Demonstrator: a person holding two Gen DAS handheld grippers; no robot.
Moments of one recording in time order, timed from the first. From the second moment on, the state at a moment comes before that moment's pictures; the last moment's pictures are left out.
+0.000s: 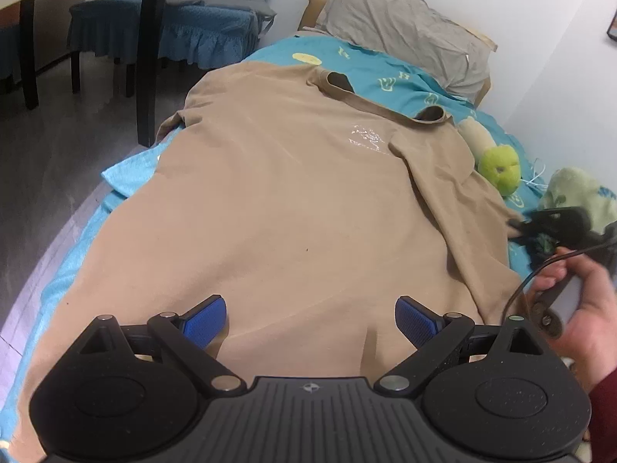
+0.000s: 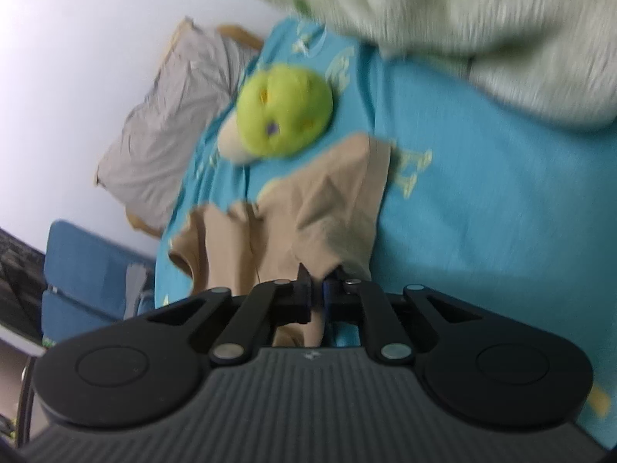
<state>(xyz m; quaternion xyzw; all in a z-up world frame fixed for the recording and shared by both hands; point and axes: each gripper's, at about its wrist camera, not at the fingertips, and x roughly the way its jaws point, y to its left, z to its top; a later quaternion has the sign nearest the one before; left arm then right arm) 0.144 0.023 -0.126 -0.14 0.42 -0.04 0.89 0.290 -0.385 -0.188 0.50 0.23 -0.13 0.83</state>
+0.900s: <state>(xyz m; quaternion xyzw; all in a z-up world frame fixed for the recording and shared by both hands) 0.139 0.025 -0.118 -0.11 0.41 -0.03 0.91 0.246 -0.391 -0.190 0.47 0.25 -0.20 0.82</state>
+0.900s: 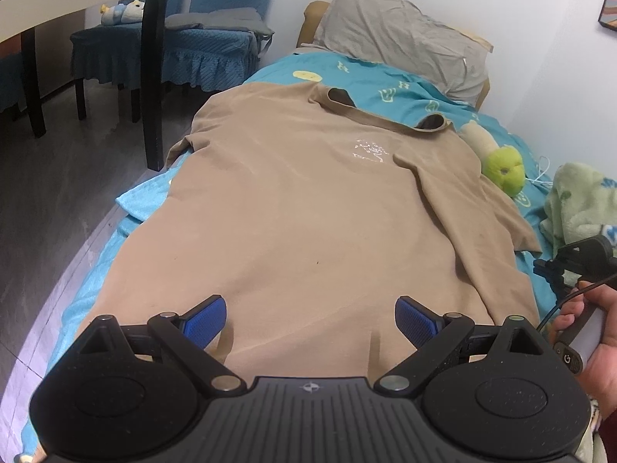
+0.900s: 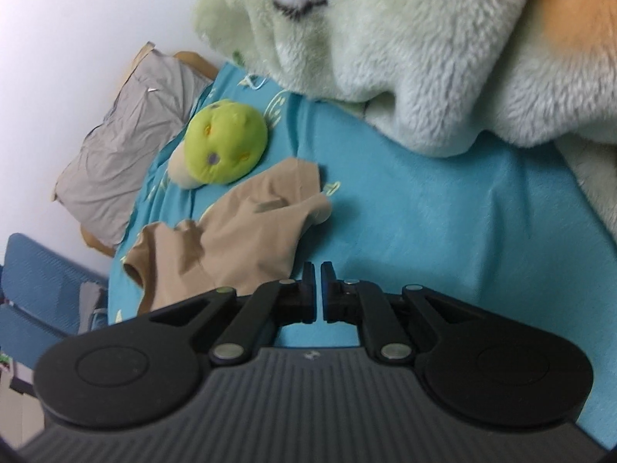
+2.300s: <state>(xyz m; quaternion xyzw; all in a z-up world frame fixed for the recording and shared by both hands) 0.143 0.029 -0.121 -0.12 0.41 -0.03 0.90 0.240 -0.393 -0.215 0.61 0.14 -0.11 0.77</state>
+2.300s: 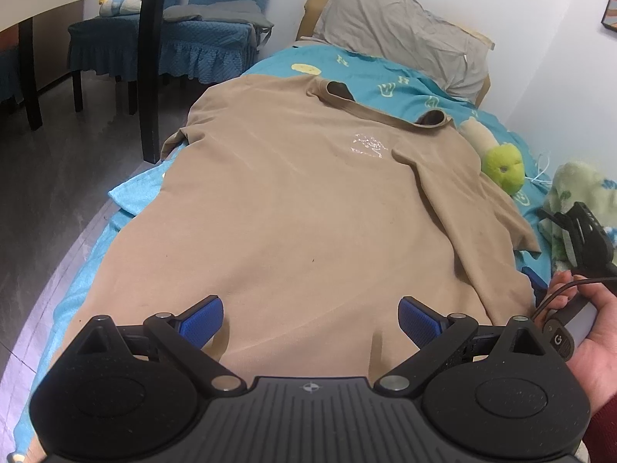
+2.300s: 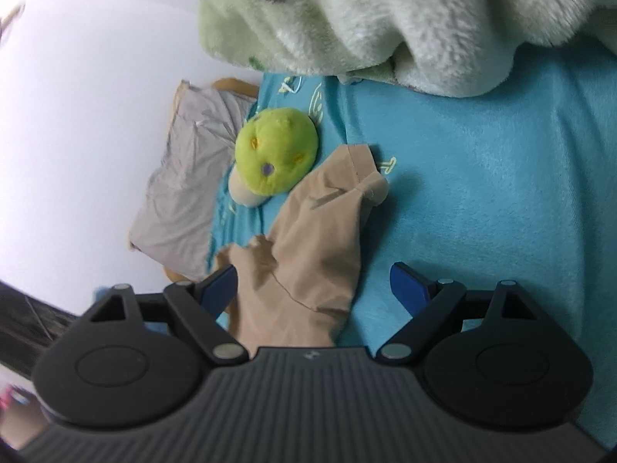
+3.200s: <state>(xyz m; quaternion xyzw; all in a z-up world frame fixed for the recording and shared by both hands) 0.149 0.034 -0.126 -0.15 0.42 -0.03 0.89 0.272 -0.401 -0.212 0.58 0.15 -0.17 0.78</state>
